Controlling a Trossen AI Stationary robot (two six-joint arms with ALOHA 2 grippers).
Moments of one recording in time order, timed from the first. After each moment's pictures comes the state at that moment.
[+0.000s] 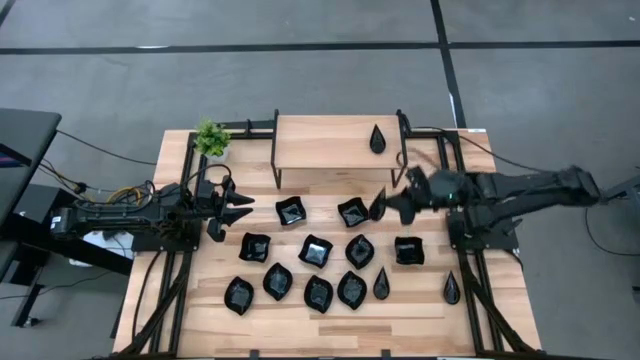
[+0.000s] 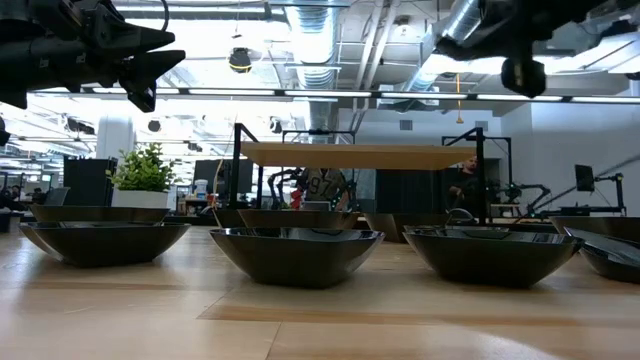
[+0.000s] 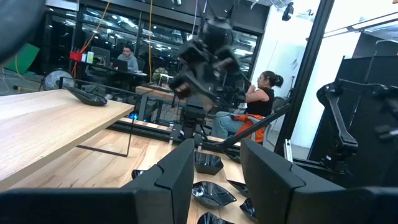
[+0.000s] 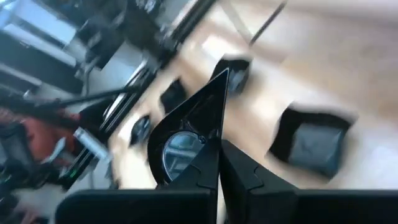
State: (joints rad) left arm 0.11 0.34 0.01 0.53 0.13 -0.21; right arm 0.06 0.75 0.68 -0.36 0.17 0.86
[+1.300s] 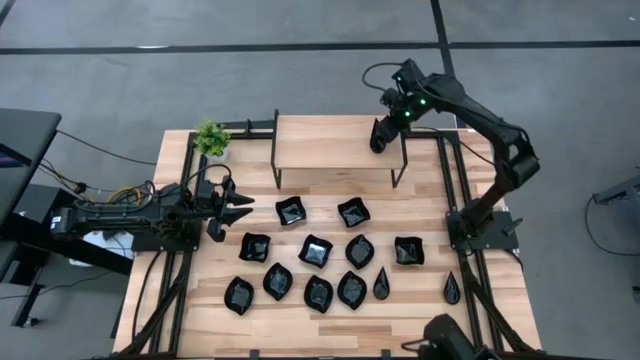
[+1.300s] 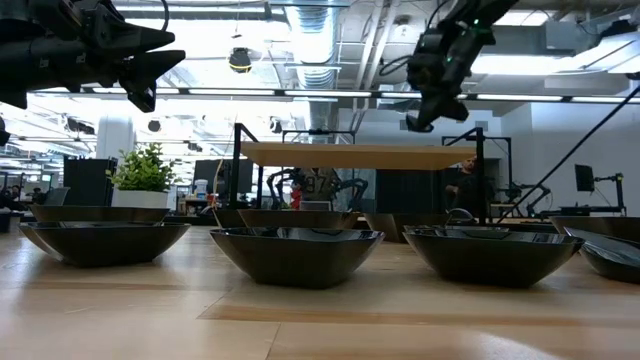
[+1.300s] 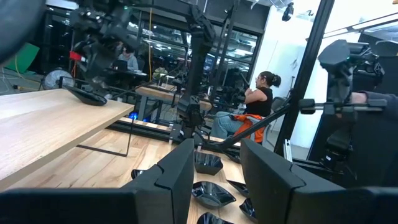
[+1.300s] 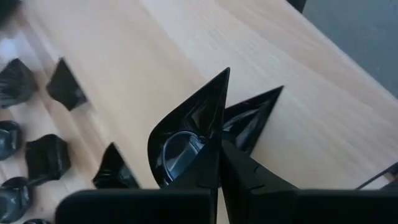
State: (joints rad) left arm 0.11 0.34 0.01 0.53 0.13 -0.22; right arm -0.91 1.59 1.52 -1.07 -0.40 -0.10
